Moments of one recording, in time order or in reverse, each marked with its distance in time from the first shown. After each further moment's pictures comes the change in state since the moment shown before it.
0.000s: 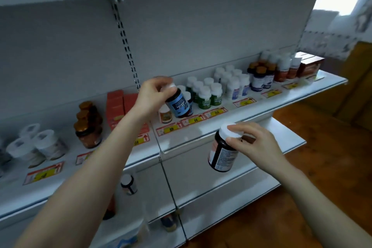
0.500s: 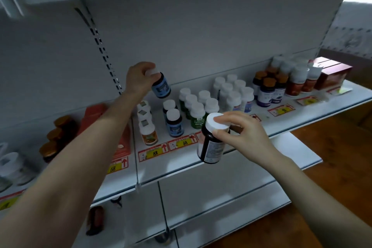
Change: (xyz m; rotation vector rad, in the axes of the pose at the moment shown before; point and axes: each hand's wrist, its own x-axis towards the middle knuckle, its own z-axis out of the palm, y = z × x) left_hand 0.150 -0.030 0.041 0.157 0.207 -0.031; right_hand 0.126 0.028 -0.023 0.021 -0.101 -0.125
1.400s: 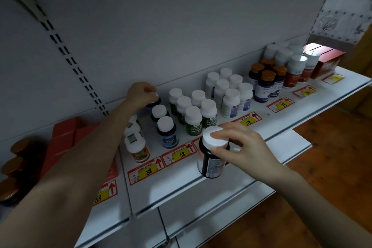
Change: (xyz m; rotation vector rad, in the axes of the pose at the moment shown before) left_hand 0.054 -0.081 0.057 0.134 -0.397 -0.142; right_hand 0.016 0.029 0.023 -0.030 -0.060 0.116
